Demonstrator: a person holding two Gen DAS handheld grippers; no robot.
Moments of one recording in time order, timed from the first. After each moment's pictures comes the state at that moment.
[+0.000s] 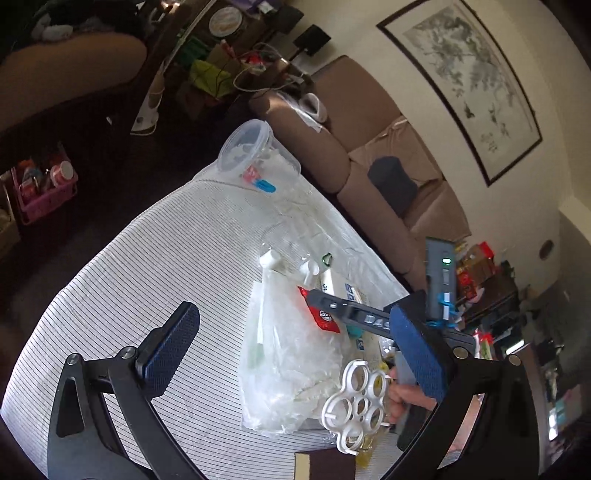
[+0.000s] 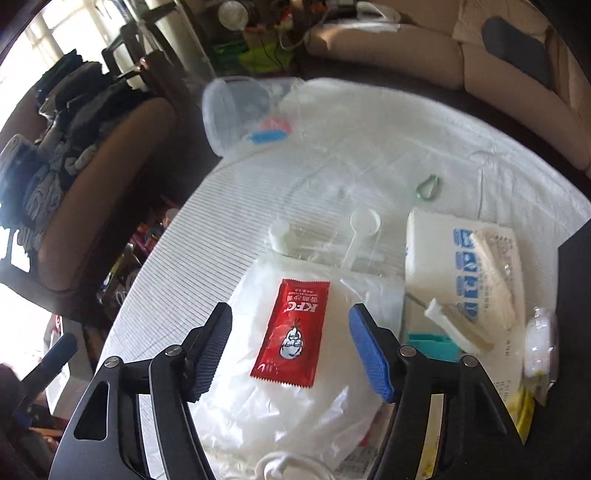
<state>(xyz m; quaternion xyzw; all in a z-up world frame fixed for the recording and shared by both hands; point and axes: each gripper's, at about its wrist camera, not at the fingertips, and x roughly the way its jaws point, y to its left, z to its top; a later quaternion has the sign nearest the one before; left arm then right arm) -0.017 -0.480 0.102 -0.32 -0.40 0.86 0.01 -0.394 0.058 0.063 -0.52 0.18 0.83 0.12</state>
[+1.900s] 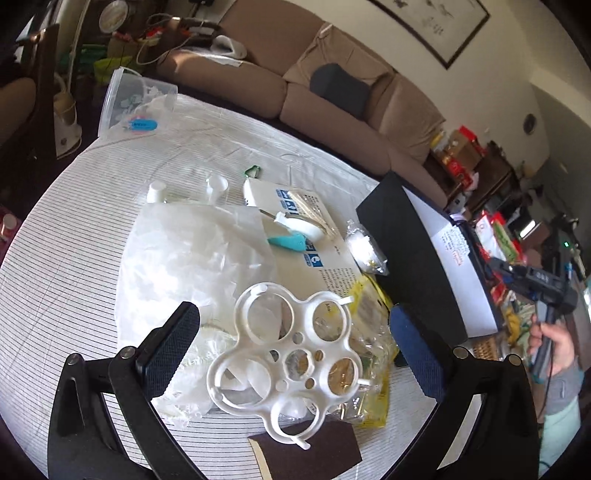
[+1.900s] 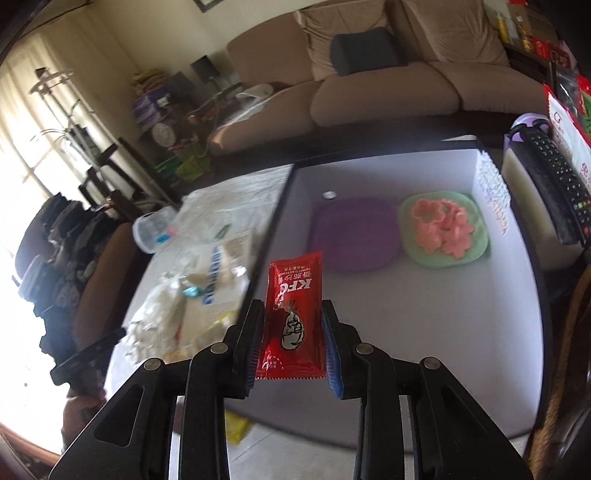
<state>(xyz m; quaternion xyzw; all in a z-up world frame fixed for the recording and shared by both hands) -0.065 -0.318 0.093 -0.41 -0.23 0.87 0.12 -0.049 0.236 0.159 -0.35 0.31 0.85 0.24</state>
